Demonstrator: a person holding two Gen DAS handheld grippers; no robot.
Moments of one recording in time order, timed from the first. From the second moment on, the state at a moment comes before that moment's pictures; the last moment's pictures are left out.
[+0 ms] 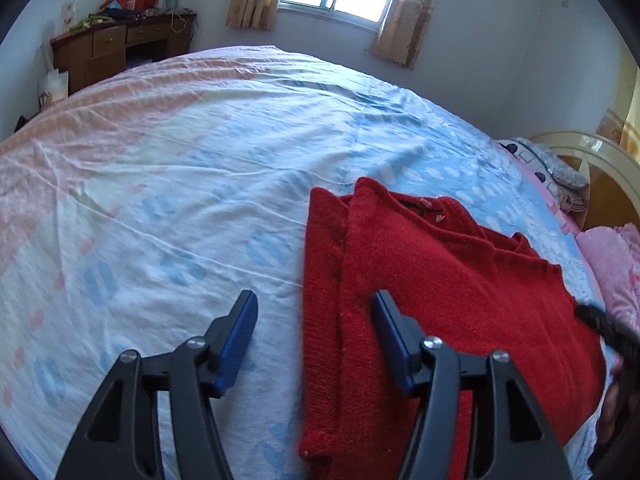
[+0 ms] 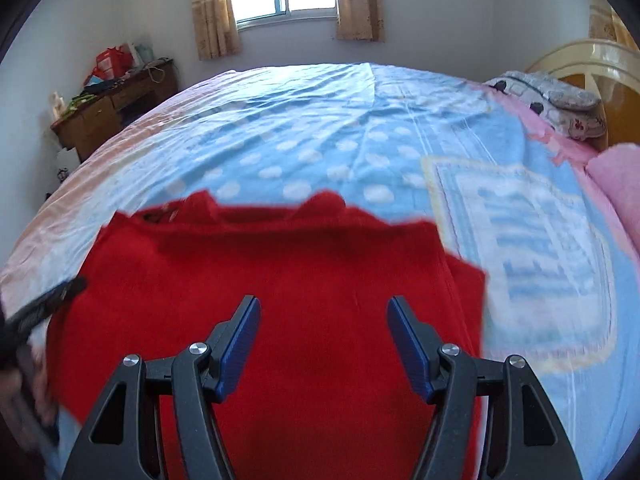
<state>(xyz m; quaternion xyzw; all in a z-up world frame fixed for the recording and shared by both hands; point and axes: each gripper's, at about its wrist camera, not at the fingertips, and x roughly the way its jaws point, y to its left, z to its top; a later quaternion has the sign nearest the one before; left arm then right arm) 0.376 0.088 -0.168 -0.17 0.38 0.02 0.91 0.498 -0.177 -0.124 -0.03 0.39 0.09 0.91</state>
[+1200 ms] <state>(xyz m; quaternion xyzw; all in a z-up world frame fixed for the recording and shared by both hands) 0.318 0.073 -0.173 -0.12 0.38 -0.01 0.92 0.414 -0.210 -0.126 0.02 0.37 0.07 0.92</state>
